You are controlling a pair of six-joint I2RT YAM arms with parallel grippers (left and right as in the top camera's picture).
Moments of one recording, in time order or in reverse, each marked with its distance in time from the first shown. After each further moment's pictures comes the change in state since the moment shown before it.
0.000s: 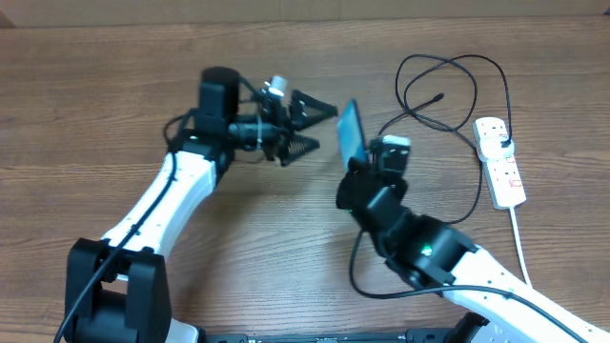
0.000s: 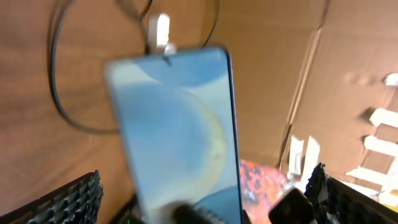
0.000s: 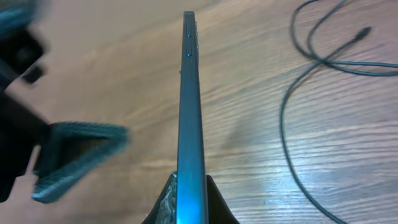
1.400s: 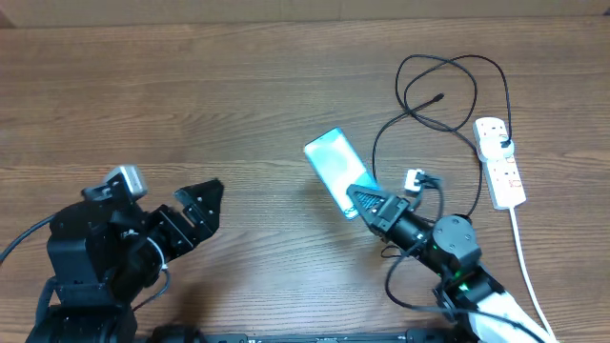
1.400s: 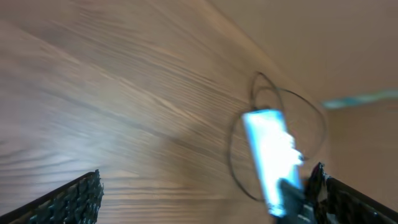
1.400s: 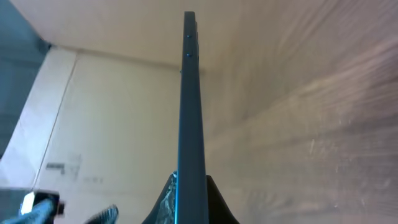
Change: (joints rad) left arm 0.262 -0.948 -0.008 -1.002 -0.728 0.442; right arm -0.327 -0.226 -0.676 1.033 -0.901 0.533
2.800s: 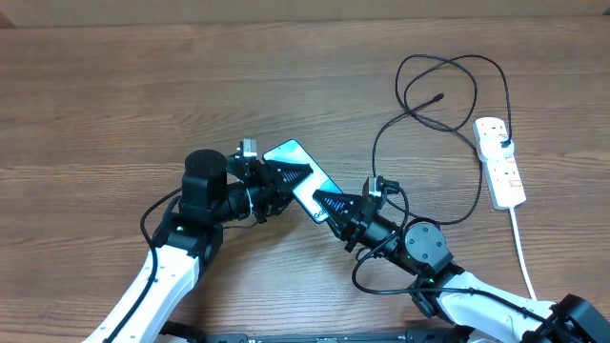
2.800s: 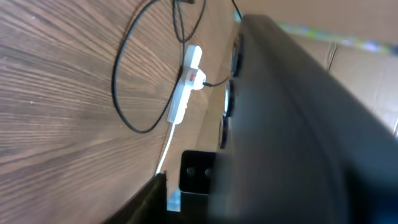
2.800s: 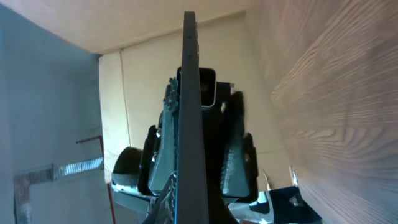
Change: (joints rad) left arm -0.330 0.494 -0.525 1.201 0.388 -0.755; right arm 0.191 0.357 -0.003 0.516 0.067 0.505
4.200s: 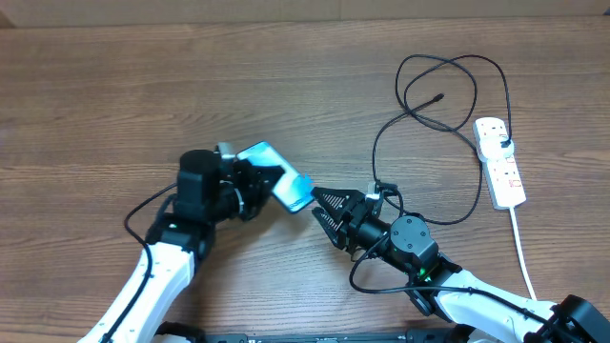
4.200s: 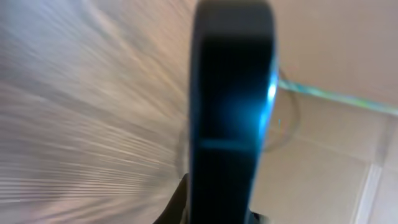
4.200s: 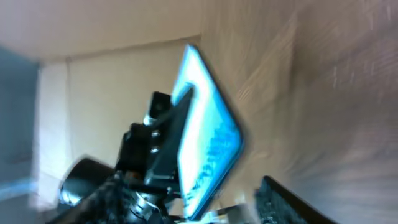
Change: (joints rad) left arm 0.085 0.016 -0.003 -0.187 -0.226 0.165; right arm 0.019 -0.002 0.029 -0.233 0.068 -0.241
